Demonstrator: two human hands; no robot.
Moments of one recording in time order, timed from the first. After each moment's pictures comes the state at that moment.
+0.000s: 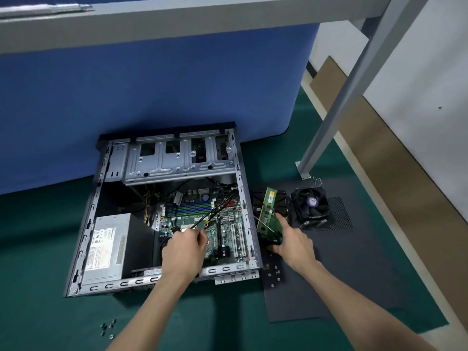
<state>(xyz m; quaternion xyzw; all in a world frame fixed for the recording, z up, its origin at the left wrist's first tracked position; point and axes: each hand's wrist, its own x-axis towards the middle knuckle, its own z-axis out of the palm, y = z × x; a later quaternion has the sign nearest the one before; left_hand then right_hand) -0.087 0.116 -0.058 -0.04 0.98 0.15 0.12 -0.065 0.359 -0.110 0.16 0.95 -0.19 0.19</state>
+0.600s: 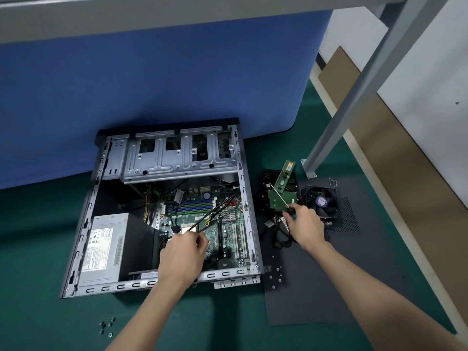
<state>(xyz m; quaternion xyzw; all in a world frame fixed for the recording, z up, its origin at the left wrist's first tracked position) -0.087 0.116 -0.061 -0.03 0.98 0.15 0.12 -0.108 0.386 -0.112 0.21 0.95 -0.23 0.08</state>
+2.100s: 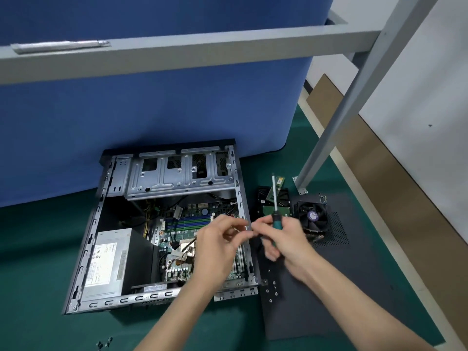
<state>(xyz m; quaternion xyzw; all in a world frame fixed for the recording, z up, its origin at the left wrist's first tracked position) -0.091 0.170 0.006 0.10 0.84 0.53 0.01 -0.083 0.328 -0.004 0.21 0.61 -0.75 0.12</state>
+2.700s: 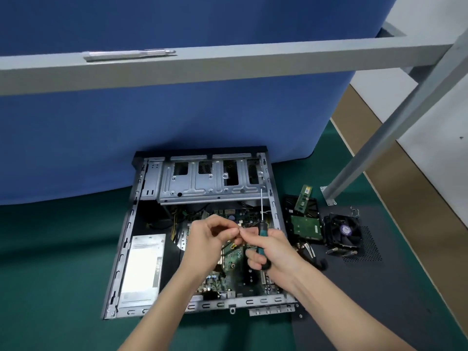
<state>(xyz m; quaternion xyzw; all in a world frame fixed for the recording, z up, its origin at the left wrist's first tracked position) -0.133 0.084 0.010 -0.03 0.77 0.63 0.12 -0.112 0.234 -0.002 0.22 0.48 -0.82 0.24</state>
